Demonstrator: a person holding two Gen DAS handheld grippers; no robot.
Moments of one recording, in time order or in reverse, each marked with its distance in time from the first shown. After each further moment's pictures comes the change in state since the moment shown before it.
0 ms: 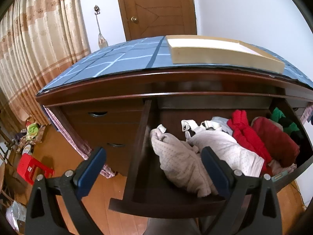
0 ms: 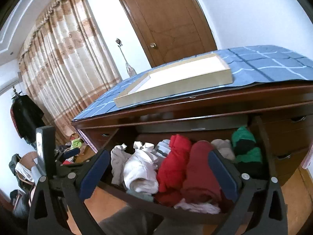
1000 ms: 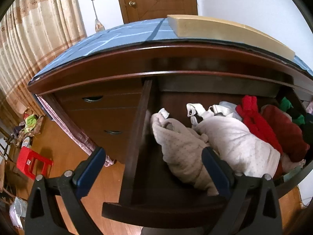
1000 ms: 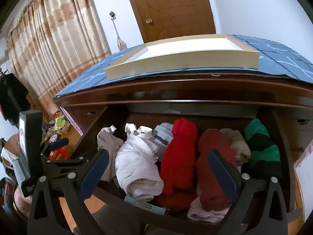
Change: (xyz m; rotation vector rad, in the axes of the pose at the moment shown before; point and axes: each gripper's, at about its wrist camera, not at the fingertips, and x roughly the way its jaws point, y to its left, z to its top) left arm 0.034 0.002 -0.008 0.001 0.116 -0.006; right arm 0.068 0.037 -0.007 -0.084 0.170 -0.112
